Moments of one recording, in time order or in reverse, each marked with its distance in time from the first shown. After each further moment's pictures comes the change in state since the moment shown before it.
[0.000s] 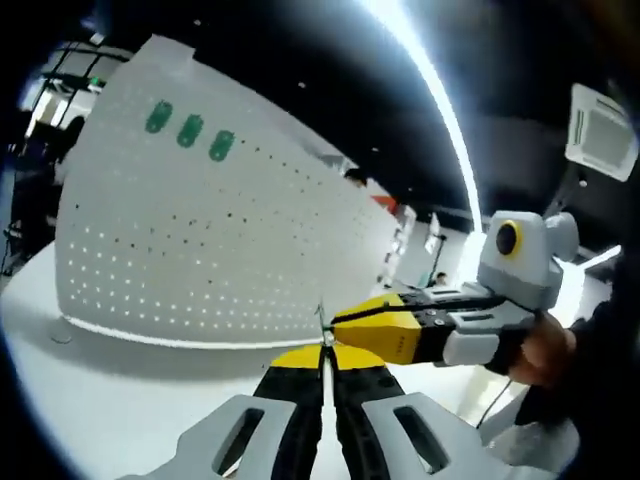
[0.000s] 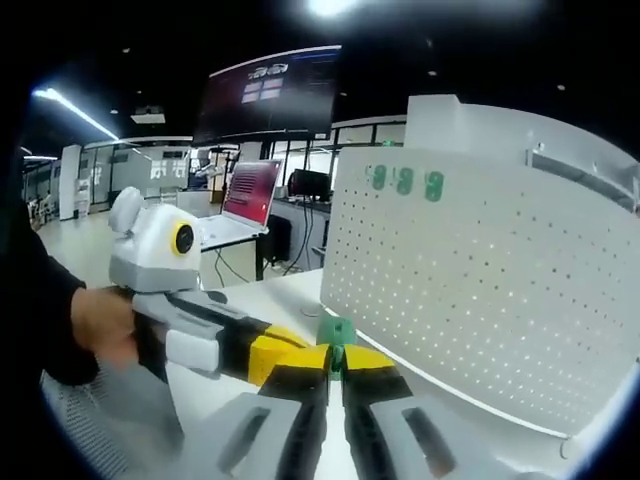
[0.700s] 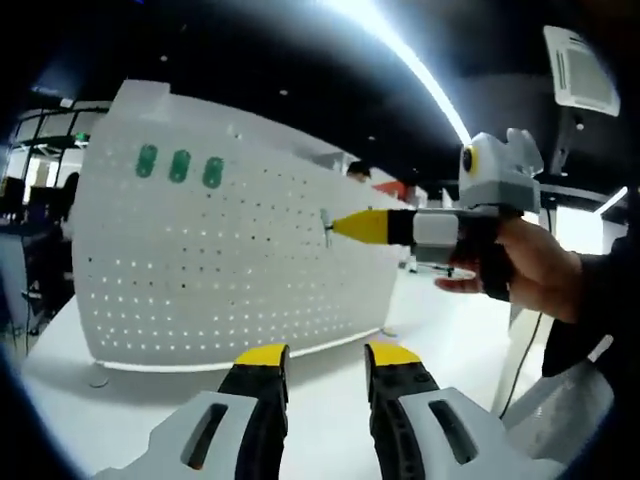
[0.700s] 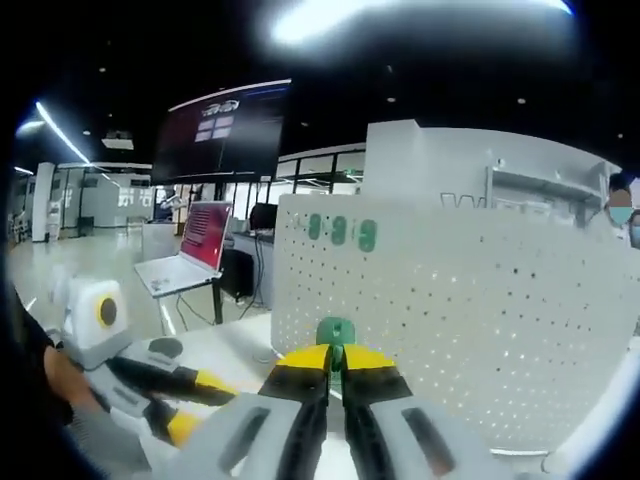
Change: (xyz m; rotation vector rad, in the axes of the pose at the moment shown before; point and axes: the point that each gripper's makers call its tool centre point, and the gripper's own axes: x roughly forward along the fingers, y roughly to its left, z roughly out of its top) left arm -0.001 0.009 0.003 0.150 0.005 0.082; right arm 0.003 -0.079 0.066 0.050 -0.158 -0.178
